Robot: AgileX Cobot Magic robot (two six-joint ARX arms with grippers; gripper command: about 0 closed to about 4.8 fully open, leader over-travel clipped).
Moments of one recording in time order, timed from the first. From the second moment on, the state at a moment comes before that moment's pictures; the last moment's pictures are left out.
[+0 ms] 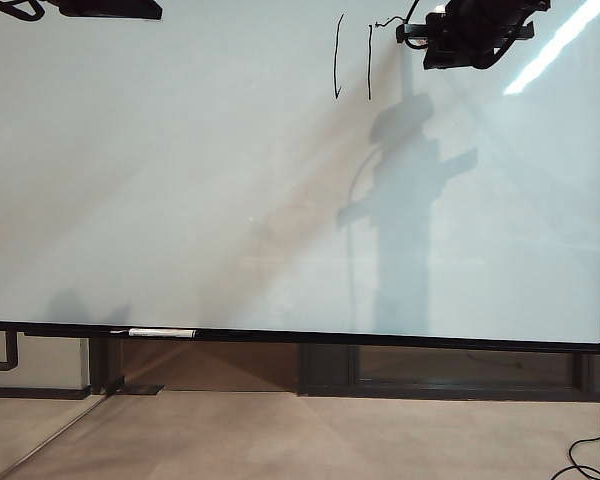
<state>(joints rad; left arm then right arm) -0.22 1.22 0.93 0.31 0.43 0.30 0.22 1.80 1.56 0.22 0.02 -0.07</state>
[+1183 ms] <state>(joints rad) -0.22 1.22 0.93 0.33 0.43 0.30 0.22 1.80 1.43 0.23 0.00 -0.04</state>
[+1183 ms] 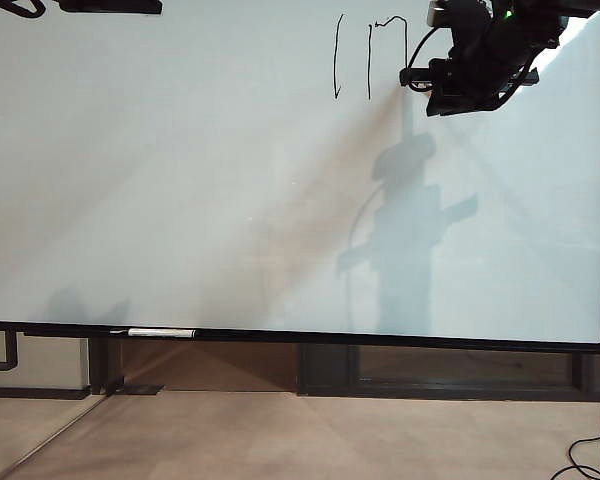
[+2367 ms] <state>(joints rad) -0.22 1.22 0.93 0.36 0.43 0.30 0.30 1.80 1.35 0.30 -0.07 -0.01</state>
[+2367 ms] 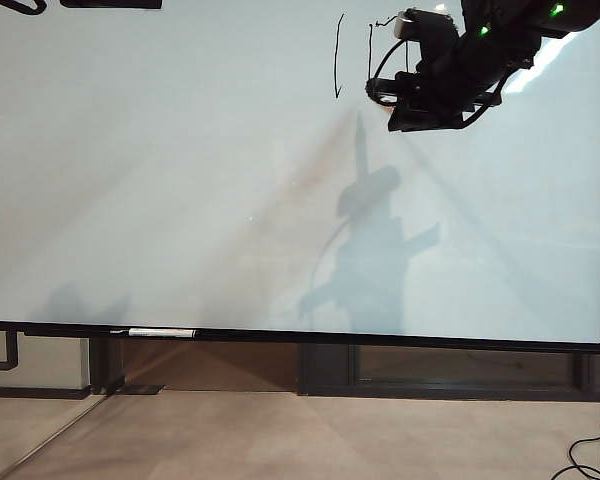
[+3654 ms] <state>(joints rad) -0.22 1.22 0.93 0.38 0.43 0.30 0.29 1.88 1.43 0.31 -0.03 -0.01</state>
